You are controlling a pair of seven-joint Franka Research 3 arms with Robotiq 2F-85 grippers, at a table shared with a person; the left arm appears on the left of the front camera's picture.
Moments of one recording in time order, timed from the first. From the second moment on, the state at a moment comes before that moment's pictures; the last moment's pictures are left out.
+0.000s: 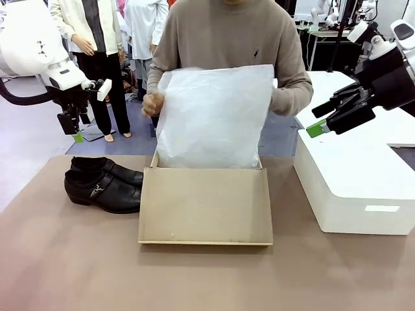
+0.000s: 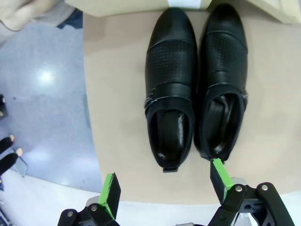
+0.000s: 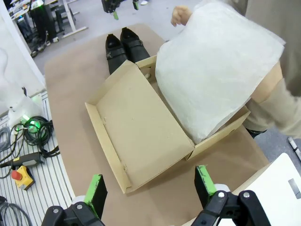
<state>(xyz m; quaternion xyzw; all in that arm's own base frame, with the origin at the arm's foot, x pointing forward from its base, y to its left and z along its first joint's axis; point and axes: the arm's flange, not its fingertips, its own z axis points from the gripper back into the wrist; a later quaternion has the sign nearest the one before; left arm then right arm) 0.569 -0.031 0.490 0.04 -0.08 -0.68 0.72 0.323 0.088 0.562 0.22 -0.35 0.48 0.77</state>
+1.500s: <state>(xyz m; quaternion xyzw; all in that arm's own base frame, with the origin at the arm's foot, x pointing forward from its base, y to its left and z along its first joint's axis) 0.605 -0.027 0.436 -0.01 -0.04 -0.68 0.73 0.323 0.088 0.562 0.22 -0.35 0.48 0.77</state>
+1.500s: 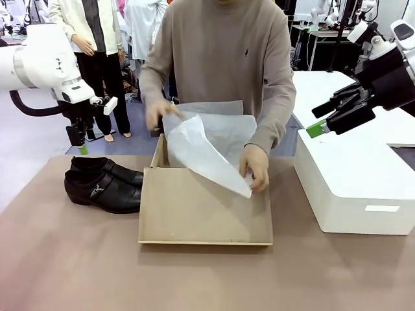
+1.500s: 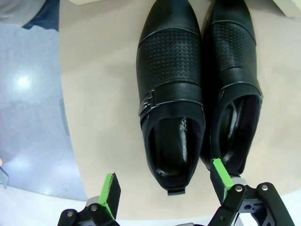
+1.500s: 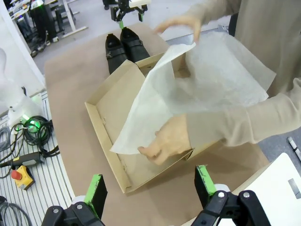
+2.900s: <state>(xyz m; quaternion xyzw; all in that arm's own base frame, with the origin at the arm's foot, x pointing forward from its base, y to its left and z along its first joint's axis) 0.646 -0.027 0.381 -0.04 0.01 -0.67 0.74 0.323 0.088 0.562 0.22 -0.35 0.48 0.77</state>
